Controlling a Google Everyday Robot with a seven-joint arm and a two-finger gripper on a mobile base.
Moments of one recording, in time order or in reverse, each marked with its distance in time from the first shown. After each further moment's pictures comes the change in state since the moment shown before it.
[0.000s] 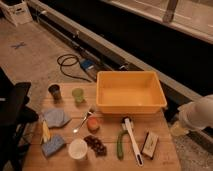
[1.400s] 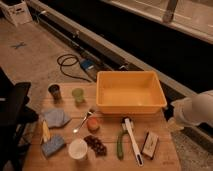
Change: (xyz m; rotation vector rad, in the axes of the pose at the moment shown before) arm -0.056 0.003 -0.017 0.010 -0.100 -0.125
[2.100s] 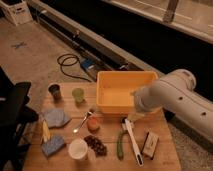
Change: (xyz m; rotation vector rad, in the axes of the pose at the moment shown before) arm -0.146 0.022 0.027 -0.085 -0.176 -0.208
